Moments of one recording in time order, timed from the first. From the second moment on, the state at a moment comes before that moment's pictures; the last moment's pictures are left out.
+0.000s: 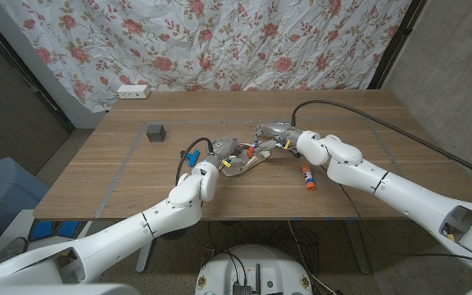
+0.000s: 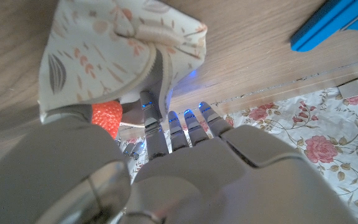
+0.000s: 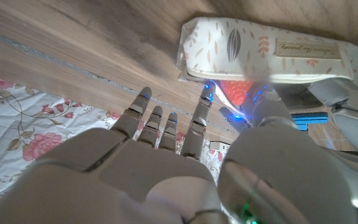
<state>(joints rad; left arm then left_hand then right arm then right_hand) 0.78 0.64 0.91 -1.86 0.76 0.66 0.04 0.68 -0.12 0.34 -0.15 0.18 0.63 -0.04 0.18 0.18 0.19 -0.02 0.18 0.17 0.12 0.01 0.17 0.17 0.09 0.05 0.18 0.17 -0.59 -0.69 -0.86 -1.70 -0.64 -0.16 0.21 0.70 -0.10 0.40 -0.16 0.19 0.71 -0.15 0.48 0.26 0.16 -0.03 0.19 0.19 0.10 0.02 0.24 0.23 0.33 0.05 0.19 0.17</state>
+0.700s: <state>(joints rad) 0.78 0.64 0.91 -1.86 0.75 0.65 0.03 0.68 -0.12 0.34 -0.15 0.18 0.63 -0.04 0.18 0.18 0.18 -0.02 0.18 0.17 0.12 0.01 0.17 0.17 0.09 0.05 0.18 0.17 -0.60 -0.68 -0.86 -1.70 -0.65 -0.17 0.20 0.71 -0.11 0.39 -0.16 0.19 0.72 -0.14 0.50 0.27 0.17 -0.03 0.20 0.19 0.11 0.02 0.24 0.23 0.33 0.05 0.19 0.17</state>
